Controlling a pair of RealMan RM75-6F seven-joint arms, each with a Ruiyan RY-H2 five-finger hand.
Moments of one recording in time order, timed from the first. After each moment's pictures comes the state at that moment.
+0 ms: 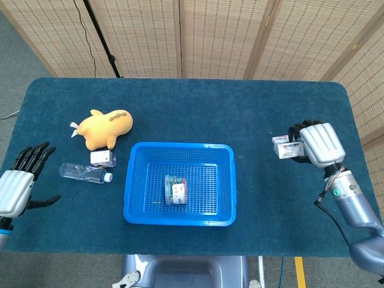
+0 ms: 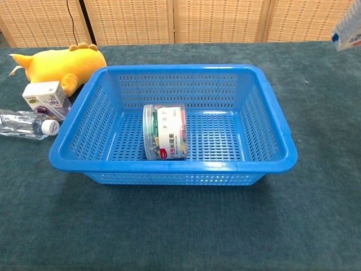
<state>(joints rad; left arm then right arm) -0.24 -0.92 -0.06 -1.84 1.53 1.38 -0.06 0.59 -1.00 0.21 -1.59 -1.30 1.07 -0.09</state>
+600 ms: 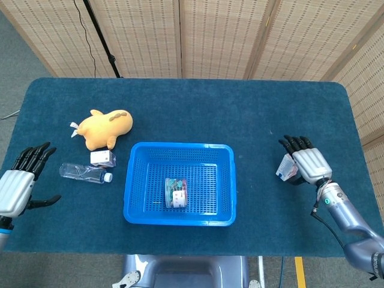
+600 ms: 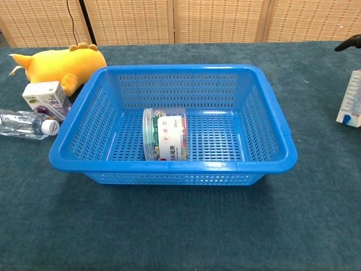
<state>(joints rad) -0.24 -0.92 -0.06 -1.84 1.52 1.36 -0.07 0.59 -1.12 0.11 -1.46 -1.32 0.89 0.03</state>
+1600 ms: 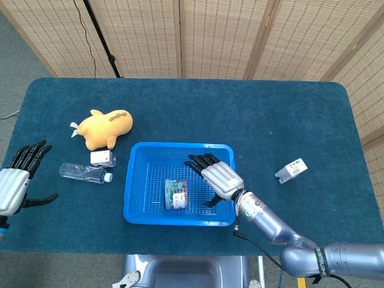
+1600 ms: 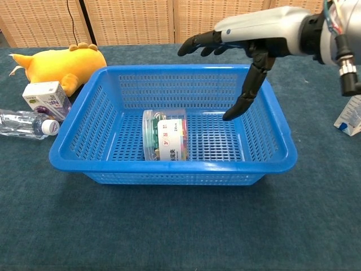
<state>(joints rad) -0.24 -0.89 -0.07 -1.82 1.52 1.36 -0.15 0.94 -1.26 0.21 -1.99 -0.85 0.85 -0.40</state>
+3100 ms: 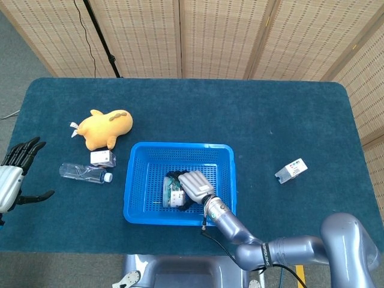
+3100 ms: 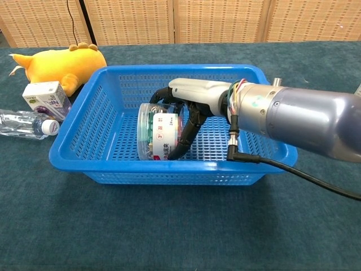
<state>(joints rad) -0.25 -0.88 -0.08 -1.80 1.50 1.35 -0.21 1.02 -1.69 0.19 -1.66 -0.75 0.97 -0.36</state>
